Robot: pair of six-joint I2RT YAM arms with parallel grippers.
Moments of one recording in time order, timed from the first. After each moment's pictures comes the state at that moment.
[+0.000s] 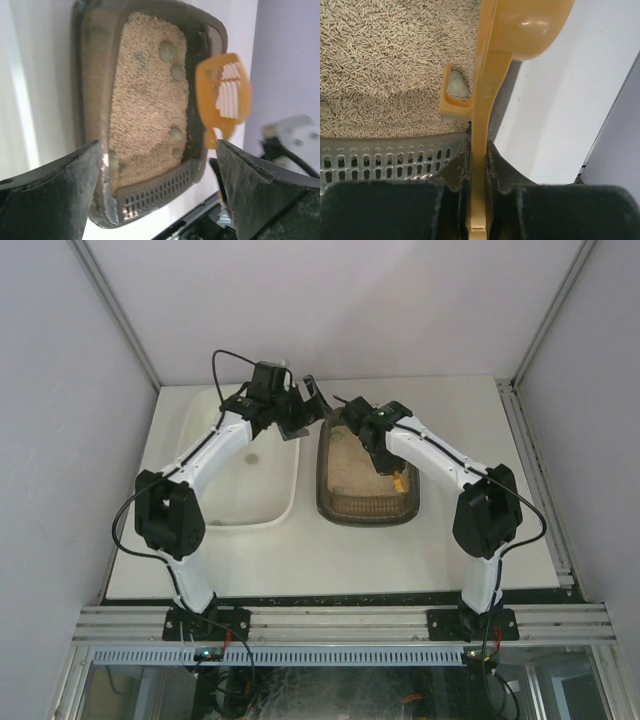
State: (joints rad) left arm -0.40 1.83 1.67 -0.52 0.26 -0.77; right arm 0.63 1.87 1.73 -1.24 0.50 0.31
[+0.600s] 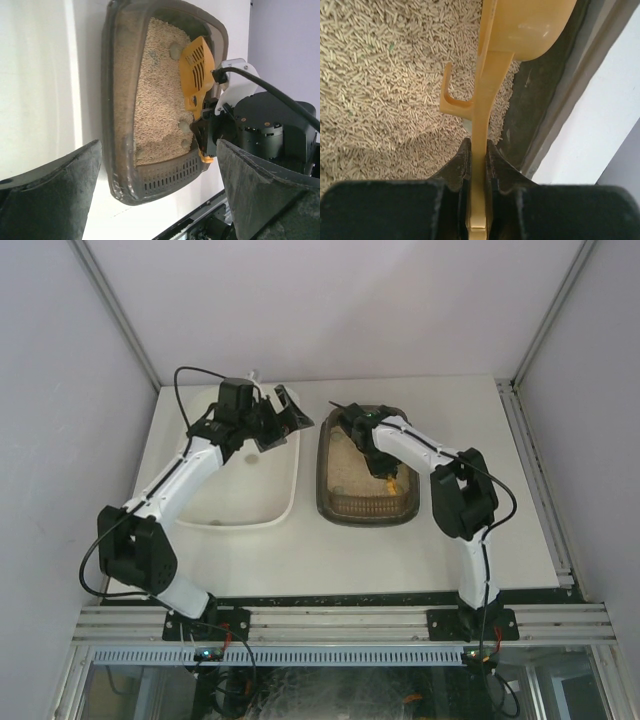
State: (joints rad) left arm -0.35 1.57 1.38 -0.42 0.27 -0.77; right arm 0.58 2.08 1.75 -1.17 0.45 0.34
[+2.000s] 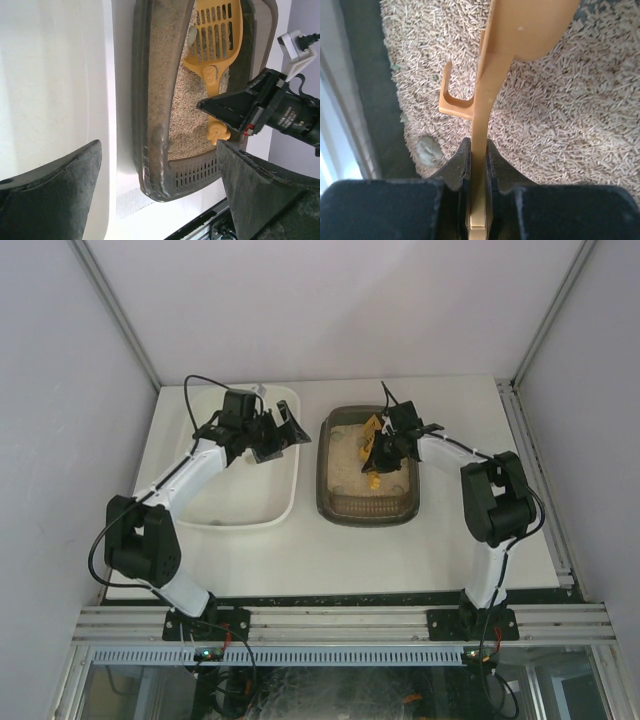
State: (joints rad) left arm -0.32 1.60 1.29 -0.41 0.29 -0.70; right arm 0.36 1.93 1.35 -0.44 -0.32 0.48
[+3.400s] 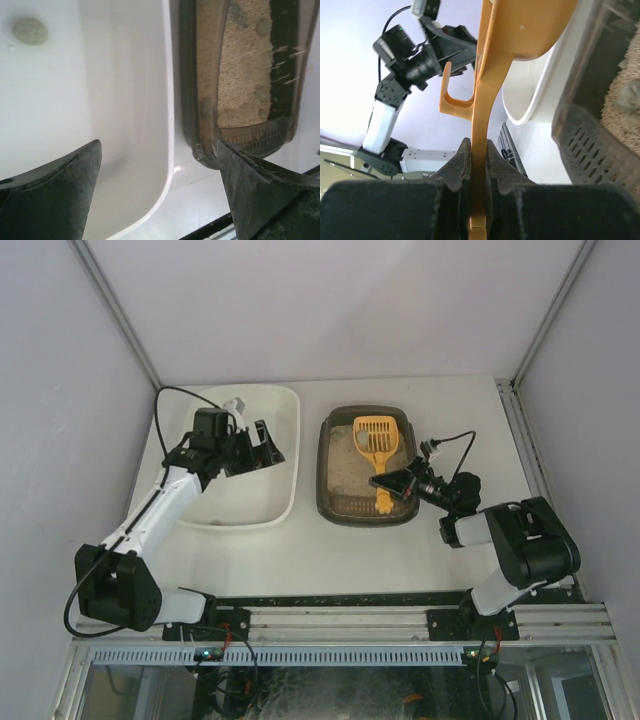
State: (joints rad) left arm -0.24 1.34 1.10 -0.49 0.26 -0.48; right arm 0.19 1.61 0.39 1.34 -0.86 1.46
